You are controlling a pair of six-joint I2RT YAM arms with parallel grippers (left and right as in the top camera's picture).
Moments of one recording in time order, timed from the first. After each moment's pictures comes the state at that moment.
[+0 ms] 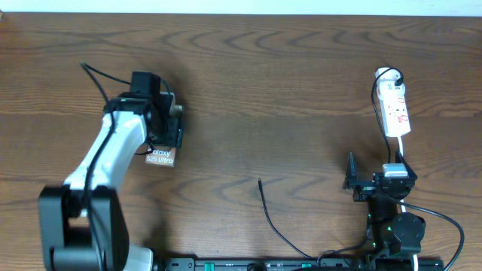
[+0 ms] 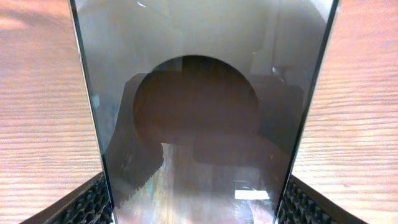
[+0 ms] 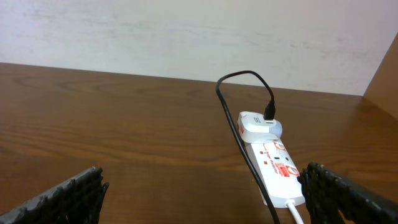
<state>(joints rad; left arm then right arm) -0.05 1.62 1.09 -0.81 0.04 0.04 -0.02 0.01 0.01 -0.07 -0.03 -0.09</state>
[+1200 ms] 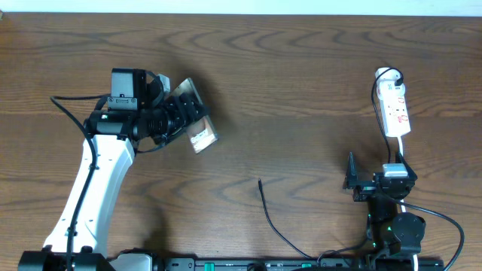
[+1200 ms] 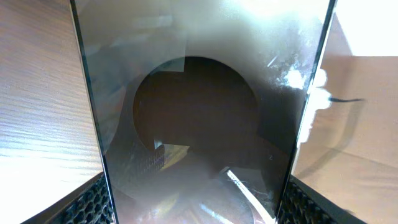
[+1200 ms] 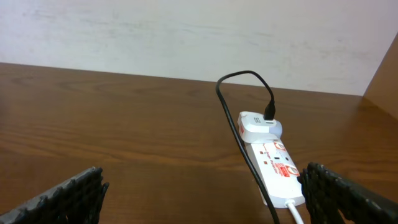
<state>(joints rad) -0.05 1.41 1.09 -0.71 0.61 -0.67 -0.02 0.01 0.01 -0.07 -0.03 -0.09</state>
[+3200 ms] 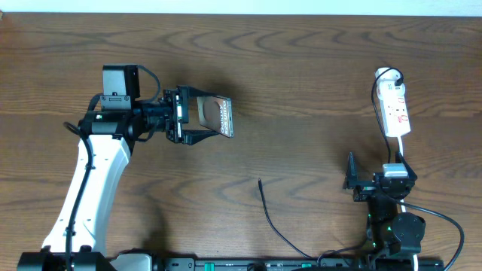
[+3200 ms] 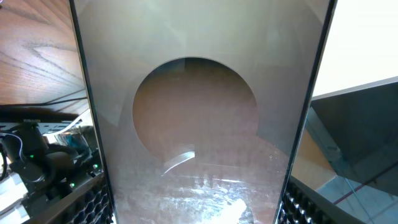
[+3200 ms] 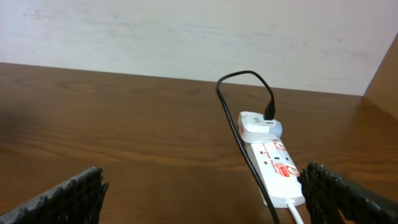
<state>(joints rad) -0.01 1.41 1.09 -0.63 1.09 -1.63 -0.02 0.01 0.01 -0.07 -0.03 -0.09</state>
